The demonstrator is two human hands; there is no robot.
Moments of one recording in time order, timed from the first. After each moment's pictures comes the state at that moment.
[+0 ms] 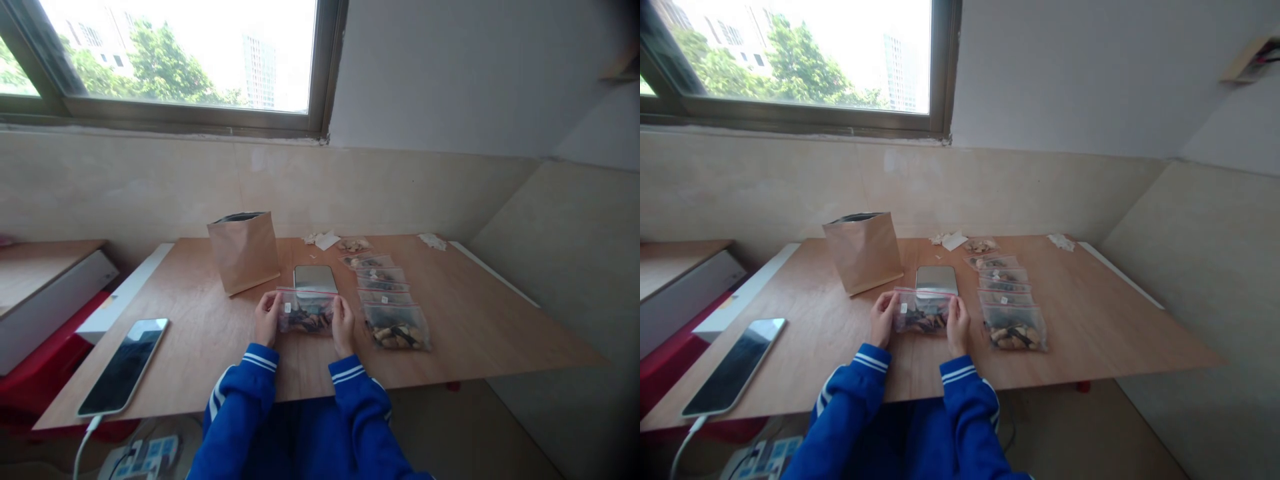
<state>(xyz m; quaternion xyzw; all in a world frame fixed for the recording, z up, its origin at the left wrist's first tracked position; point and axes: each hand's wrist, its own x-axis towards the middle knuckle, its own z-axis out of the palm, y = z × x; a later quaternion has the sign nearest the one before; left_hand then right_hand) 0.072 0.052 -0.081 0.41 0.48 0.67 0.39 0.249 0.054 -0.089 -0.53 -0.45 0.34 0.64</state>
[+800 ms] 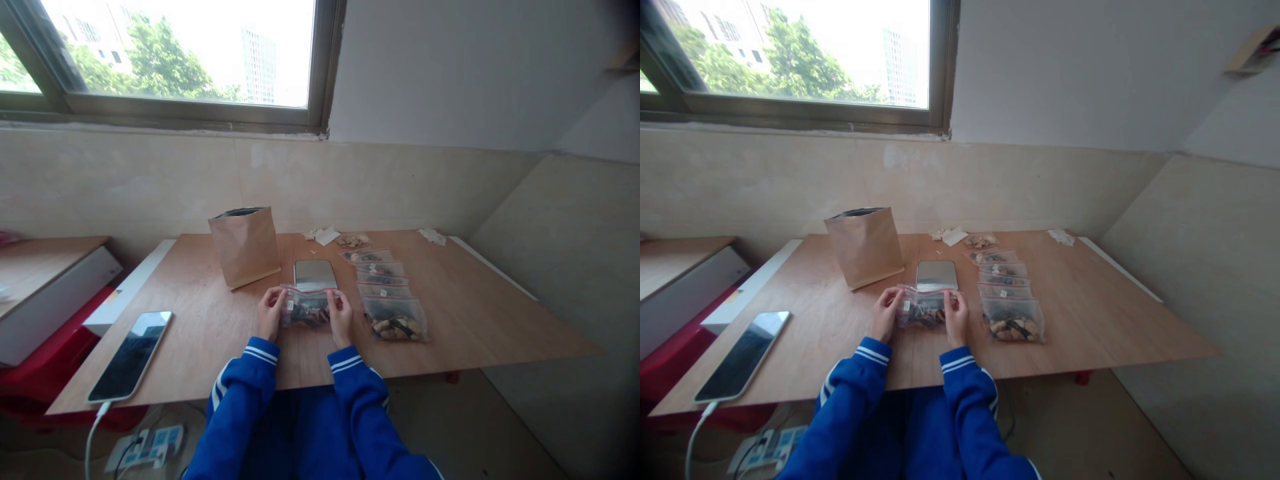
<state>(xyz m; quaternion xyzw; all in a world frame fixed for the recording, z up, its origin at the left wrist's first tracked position) 0.074 0.047 -0.082 0.43 0.48 0.65 0.39 0.249 0.058 -0.102 -0.54 -0.47 0.28 0.64</state>
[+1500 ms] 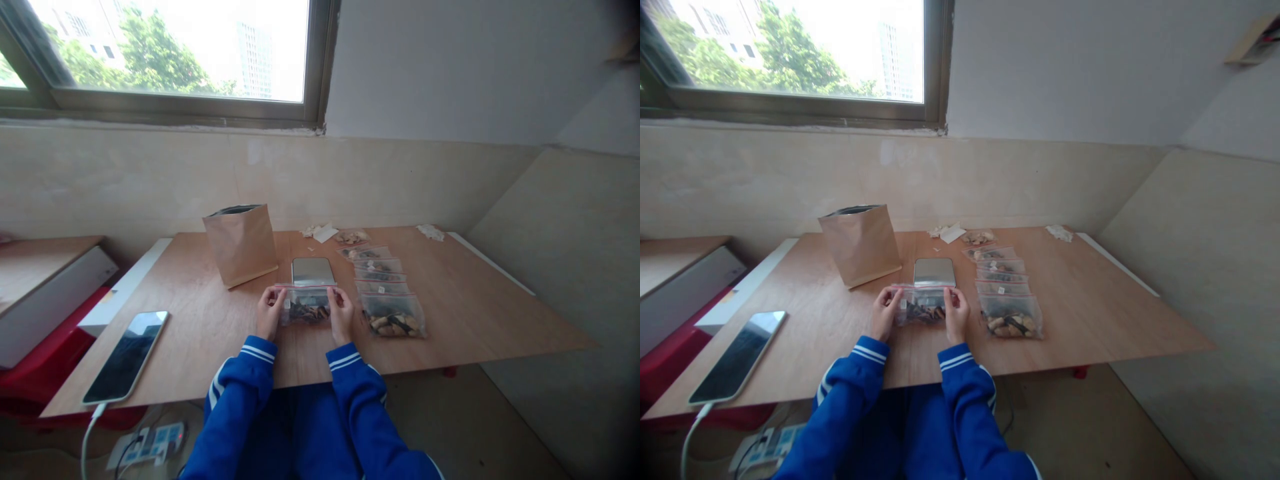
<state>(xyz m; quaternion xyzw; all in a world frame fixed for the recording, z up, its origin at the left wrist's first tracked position) 0.076 0.045 -0.081 0.45 0.51 0.63 0.37 0.248 0.055 -0.091 -0.53 -0.41 0.33 0.66</state>
